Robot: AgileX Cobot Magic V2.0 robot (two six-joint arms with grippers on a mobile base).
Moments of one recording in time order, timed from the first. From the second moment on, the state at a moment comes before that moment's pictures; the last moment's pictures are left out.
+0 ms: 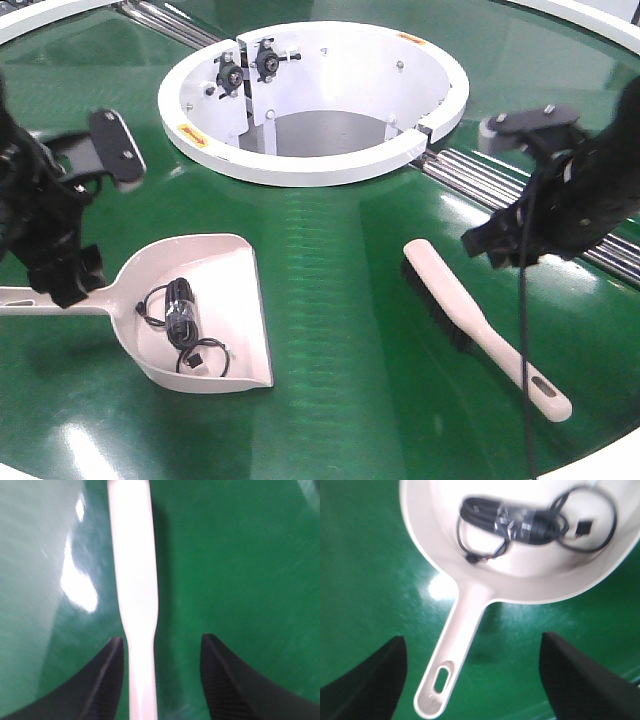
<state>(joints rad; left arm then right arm) -0.29 1.48 -1.35 0.09 1.19 0.77 0.24 1.45 -1.25 -0.04 1.00 -0.01</state>
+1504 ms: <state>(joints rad) -0.29 0.28 -0.24 -0.02 0.16 0.11 0.24 0.19 -0.21 -0.06 0.14 0.00</state>
